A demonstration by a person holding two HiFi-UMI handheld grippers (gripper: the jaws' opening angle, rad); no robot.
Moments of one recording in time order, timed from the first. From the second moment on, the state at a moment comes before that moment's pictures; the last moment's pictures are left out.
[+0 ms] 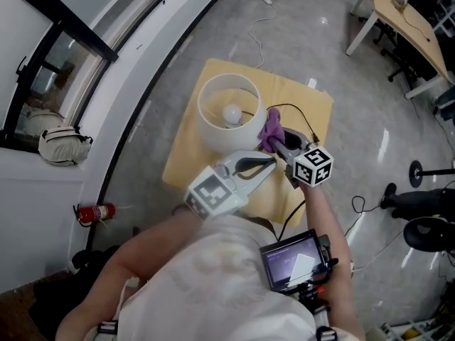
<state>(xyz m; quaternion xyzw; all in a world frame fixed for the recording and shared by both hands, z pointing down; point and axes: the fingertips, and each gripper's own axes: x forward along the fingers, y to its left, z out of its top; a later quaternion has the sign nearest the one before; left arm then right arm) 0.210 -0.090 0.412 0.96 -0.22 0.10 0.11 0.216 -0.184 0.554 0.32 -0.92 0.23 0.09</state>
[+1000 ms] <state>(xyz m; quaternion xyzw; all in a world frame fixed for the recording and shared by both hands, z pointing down) 0.164 -0.106 0.292 0.97 -0.22 -0.06 -0.05 0.205 -0.209 0.437 0.32 -0.94 0.11 0.09</state>
